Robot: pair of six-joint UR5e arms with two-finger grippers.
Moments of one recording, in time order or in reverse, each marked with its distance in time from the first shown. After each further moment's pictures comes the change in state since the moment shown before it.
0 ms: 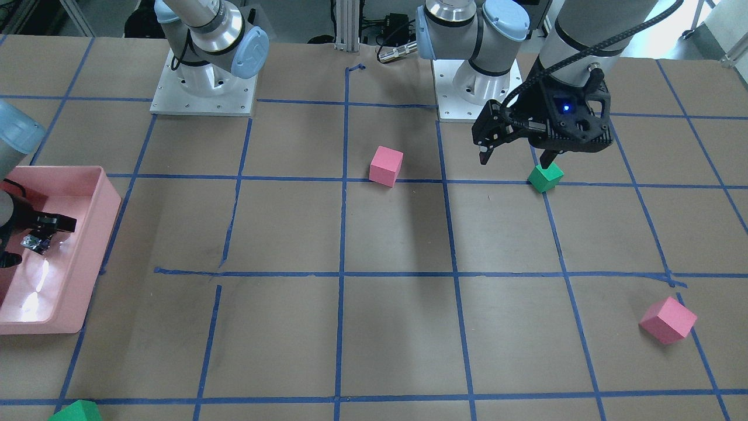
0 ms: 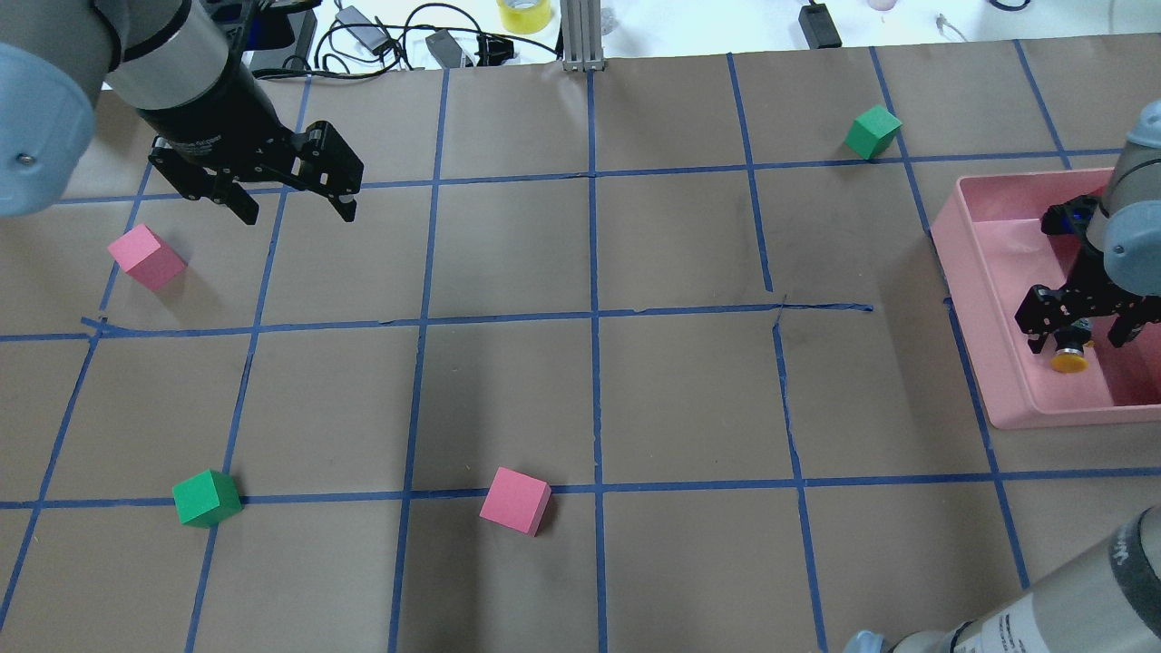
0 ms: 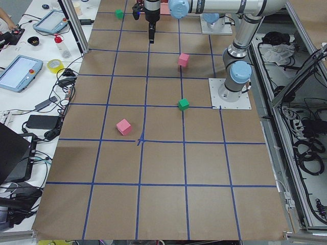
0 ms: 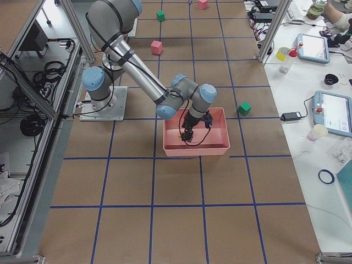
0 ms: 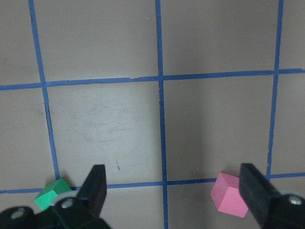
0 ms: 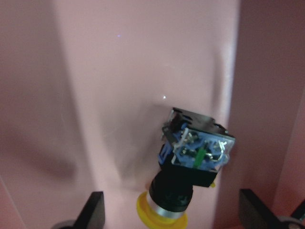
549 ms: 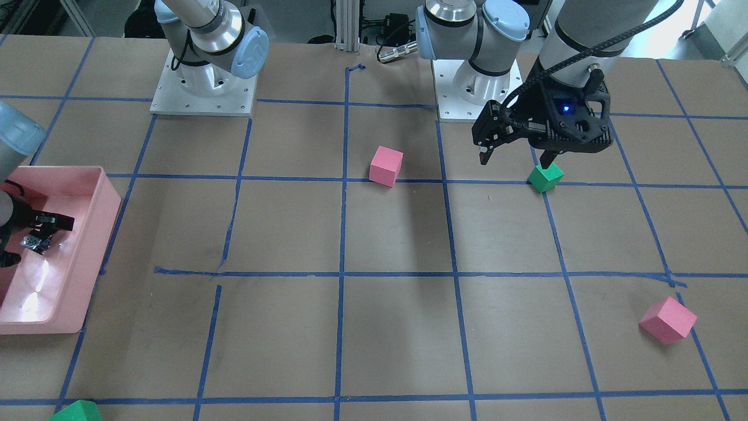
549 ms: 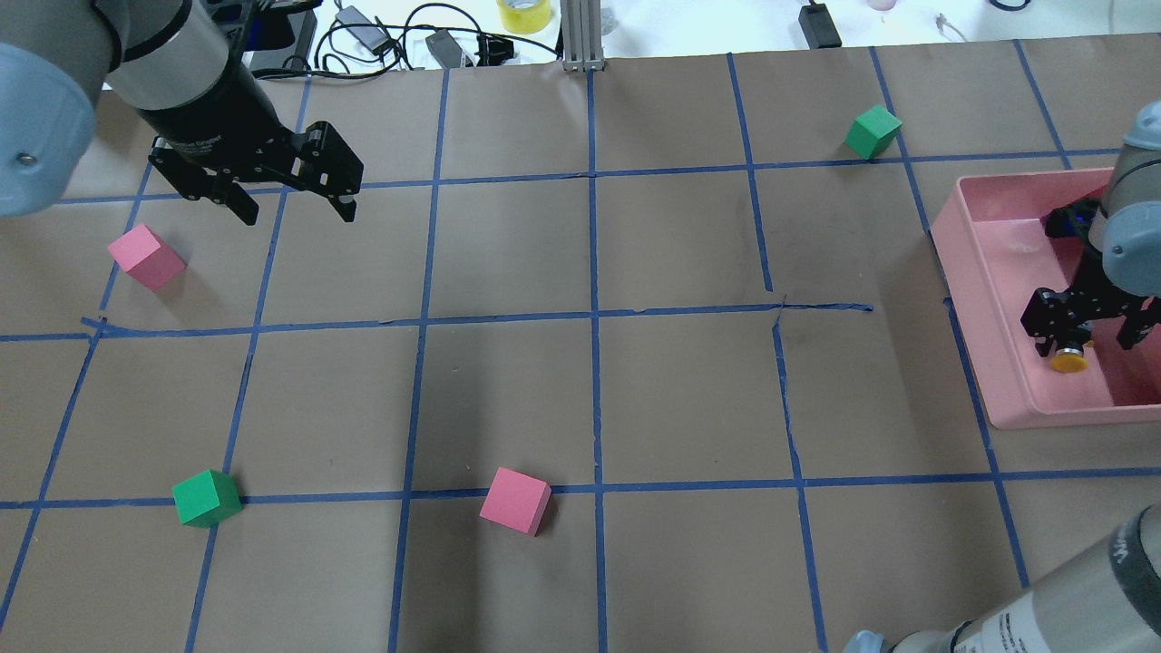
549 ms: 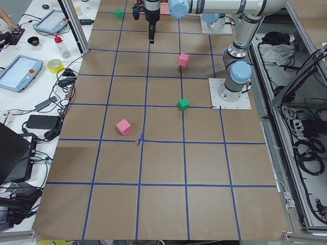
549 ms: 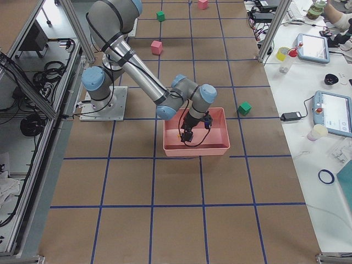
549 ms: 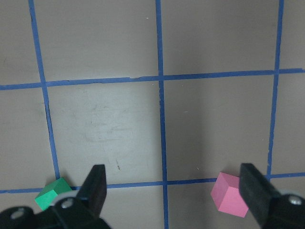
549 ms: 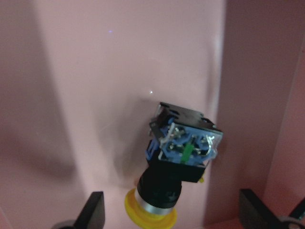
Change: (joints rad) left arm 0.000 -0.001 0.000 0.000 0.001 0.000; right arm -0.001 0.004 0.000 -0.002 -0.034 0.008
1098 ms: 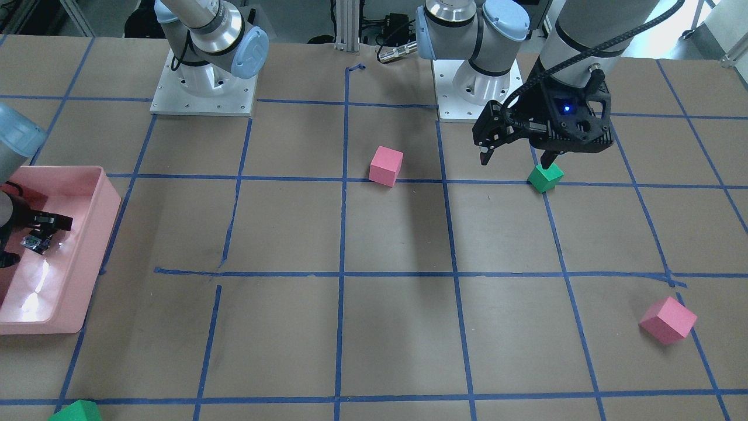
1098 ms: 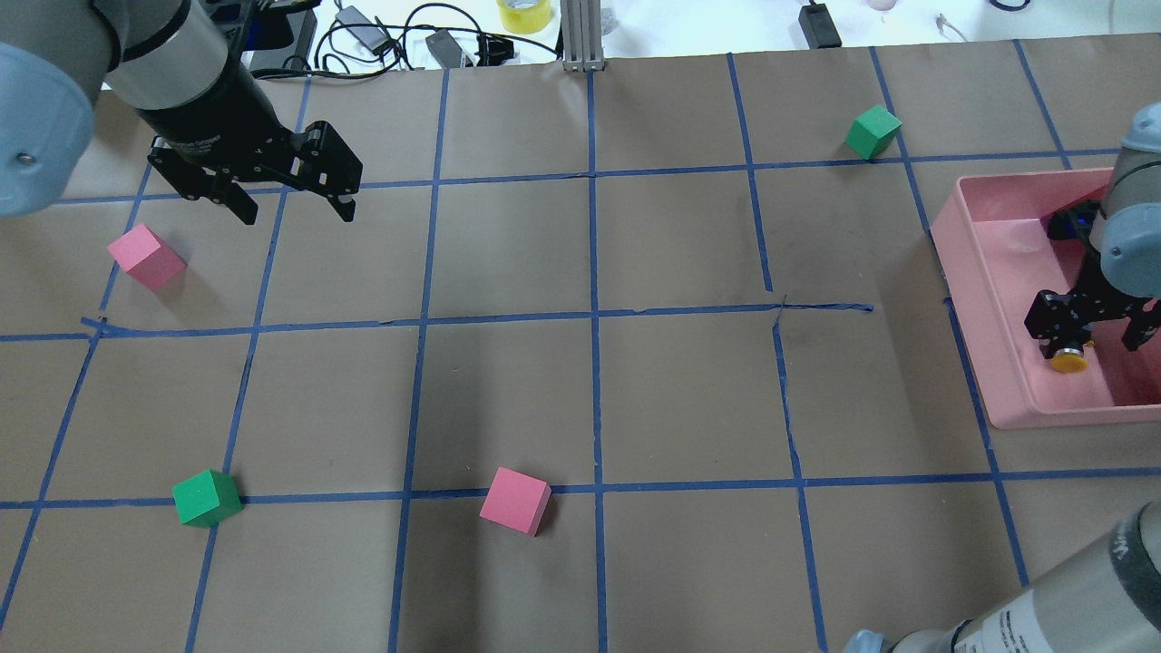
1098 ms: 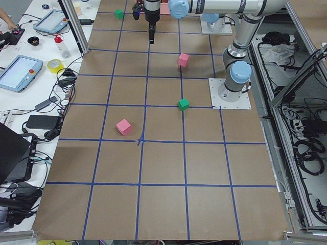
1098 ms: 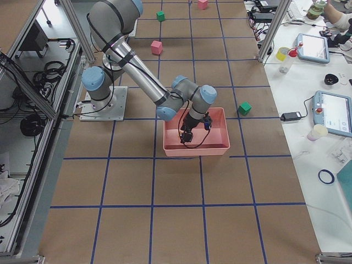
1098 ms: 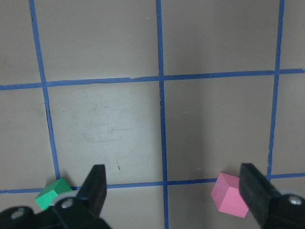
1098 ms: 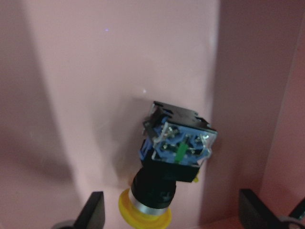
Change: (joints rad) left arm 0.001 0.000 0.000 0.001 0.000 0.000; right arm -0.001 0.007 0.000 -0.009 -0.021 0.002
